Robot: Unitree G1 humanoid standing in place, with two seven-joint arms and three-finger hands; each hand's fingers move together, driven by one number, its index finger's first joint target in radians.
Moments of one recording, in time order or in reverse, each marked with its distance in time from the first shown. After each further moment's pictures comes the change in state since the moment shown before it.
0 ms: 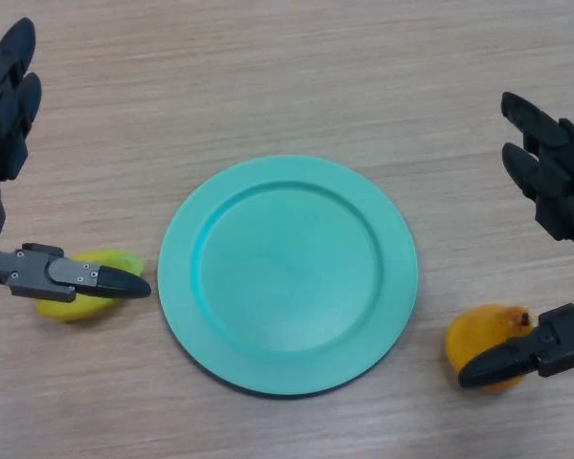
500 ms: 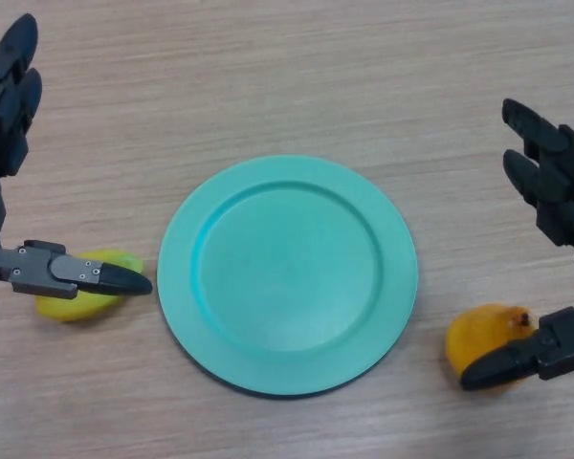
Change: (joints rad) left arm -0.009 0.000 -0.005 0.000 0.022 0.000 0.000; right arm 0.020 0.000 -0.003 0.017 0.000 -0.003 0.000
